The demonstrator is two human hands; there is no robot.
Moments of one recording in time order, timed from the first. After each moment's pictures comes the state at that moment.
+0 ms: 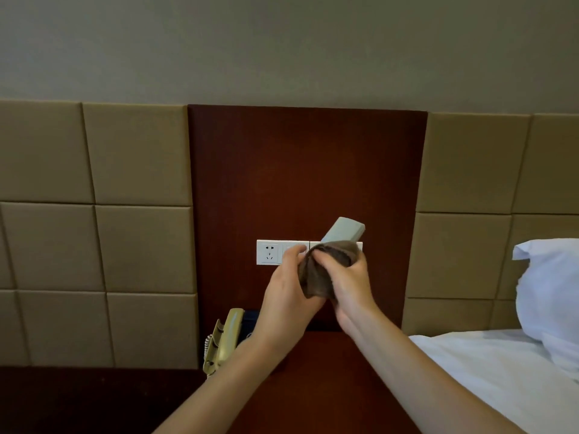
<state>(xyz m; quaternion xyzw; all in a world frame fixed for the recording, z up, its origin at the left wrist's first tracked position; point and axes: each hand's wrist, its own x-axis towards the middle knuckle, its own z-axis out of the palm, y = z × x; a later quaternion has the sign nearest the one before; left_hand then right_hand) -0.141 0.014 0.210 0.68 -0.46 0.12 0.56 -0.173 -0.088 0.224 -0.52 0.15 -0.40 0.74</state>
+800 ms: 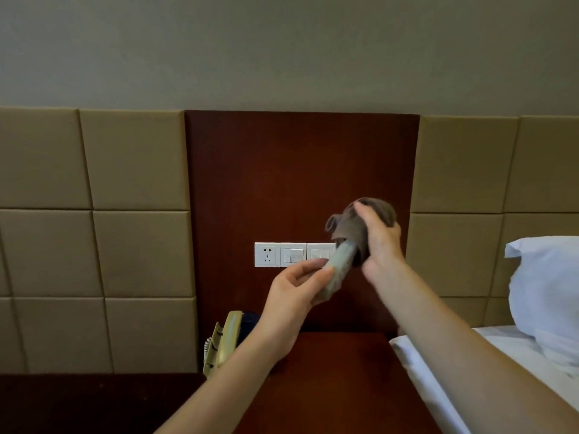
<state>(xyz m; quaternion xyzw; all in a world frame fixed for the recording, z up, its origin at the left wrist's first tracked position) -0.155 0.014 0.220 0.49 -0.36 -0.21 0.76 -0.193 -0.121 0.287 -0.41 0.18 -0.45 0.77</state>
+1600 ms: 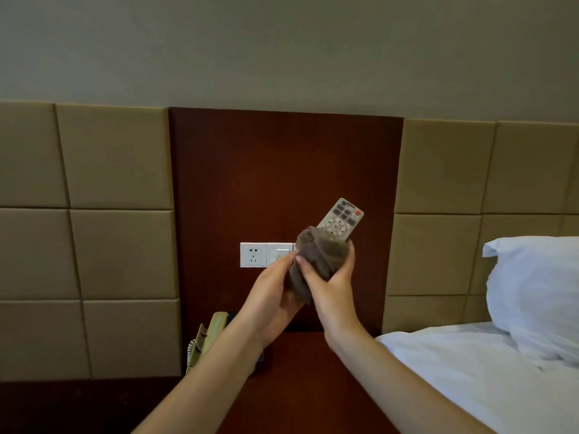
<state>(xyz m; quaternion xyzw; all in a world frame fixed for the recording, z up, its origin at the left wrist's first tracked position) -0.151 0.010 0.234 0.39 -0.31 -0.35 0.80 -0.197 -0.074 0.220 -0.60 0.09 -0.48 0.63</state>
